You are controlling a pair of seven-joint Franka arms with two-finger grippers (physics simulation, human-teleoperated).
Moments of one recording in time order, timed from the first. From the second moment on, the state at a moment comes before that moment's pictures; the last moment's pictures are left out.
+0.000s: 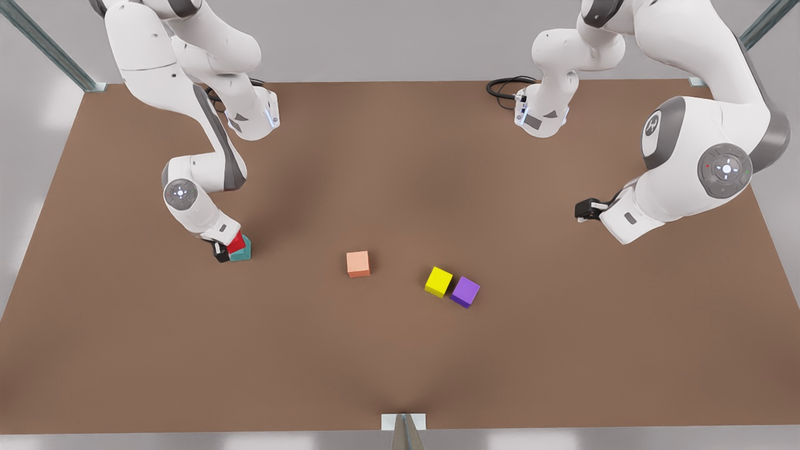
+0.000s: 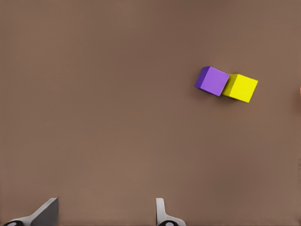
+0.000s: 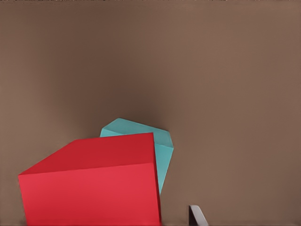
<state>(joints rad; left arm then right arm) -0.07 0.29 -0.12 -1.26 0.01 1.35 -0.03 0.01 0.17 0.04 -2.39 -0.23 2.54 -1.71</state>
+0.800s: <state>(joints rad) -0.07 0.29 -0.11 -1.26 0.01 1.35 -0.03 0.09 0.45 0.02 -1.24 -0.07 1.68 -1.14</state>
